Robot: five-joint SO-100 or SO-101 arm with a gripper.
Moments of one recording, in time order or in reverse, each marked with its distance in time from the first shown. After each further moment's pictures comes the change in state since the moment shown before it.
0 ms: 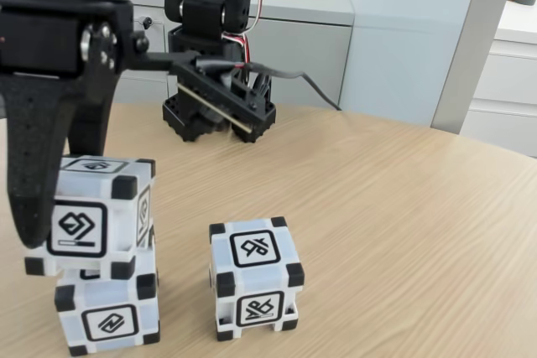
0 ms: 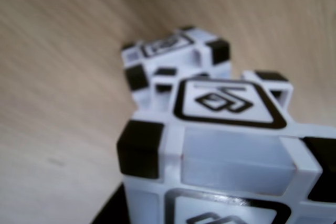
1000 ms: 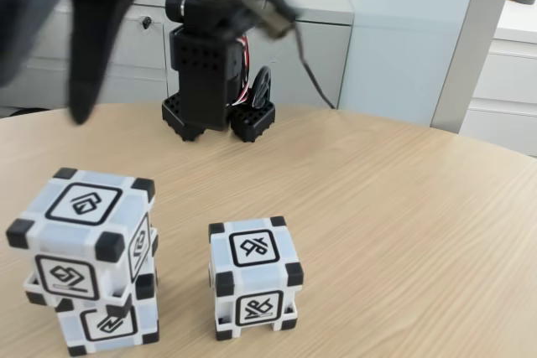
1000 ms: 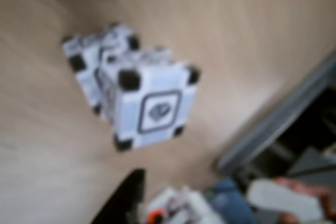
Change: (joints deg) arm -5.7 17.6 0.0 0.0 2.1
